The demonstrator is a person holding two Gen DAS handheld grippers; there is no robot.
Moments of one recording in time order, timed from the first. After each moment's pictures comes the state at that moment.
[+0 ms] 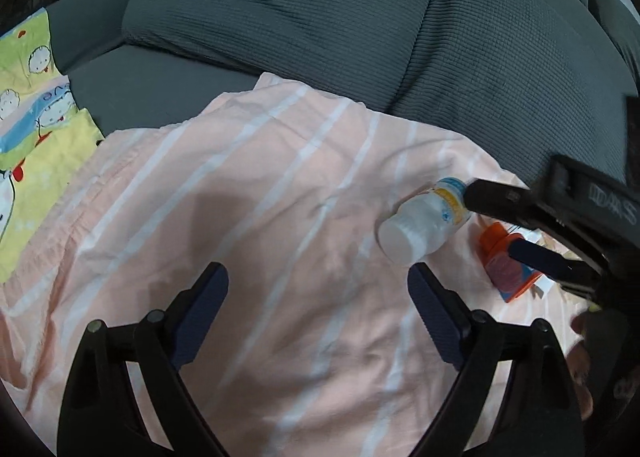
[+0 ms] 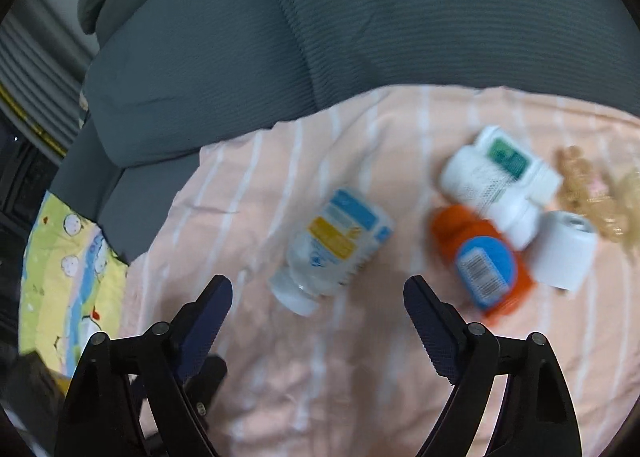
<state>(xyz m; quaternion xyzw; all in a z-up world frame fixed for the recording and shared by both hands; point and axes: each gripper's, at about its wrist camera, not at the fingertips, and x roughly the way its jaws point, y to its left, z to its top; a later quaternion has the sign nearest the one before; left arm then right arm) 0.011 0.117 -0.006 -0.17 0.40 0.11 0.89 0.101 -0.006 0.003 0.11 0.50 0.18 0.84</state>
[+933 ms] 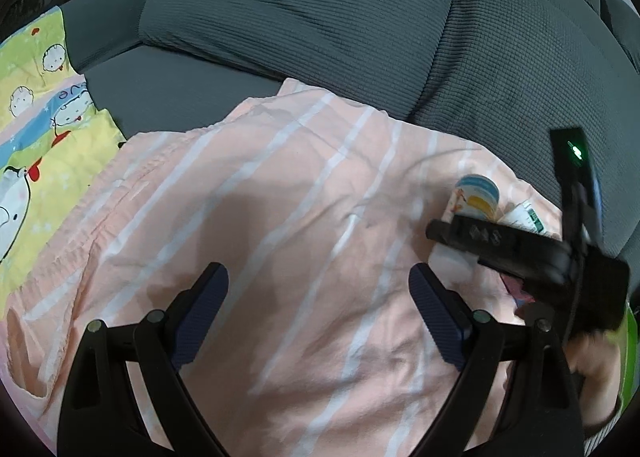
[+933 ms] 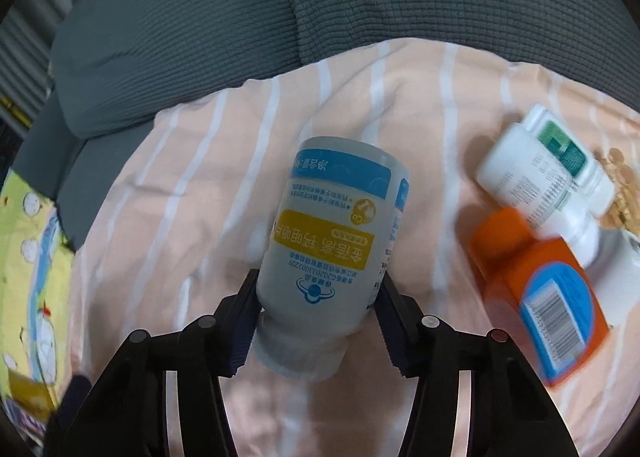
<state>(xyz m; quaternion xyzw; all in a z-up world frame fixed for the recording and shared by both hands) 0.004 0.131 -0.003 -0.18 0.40 0.13 0.89 0.126 0.007 -0.042 0.05 0.52 0.15 0.84</state>
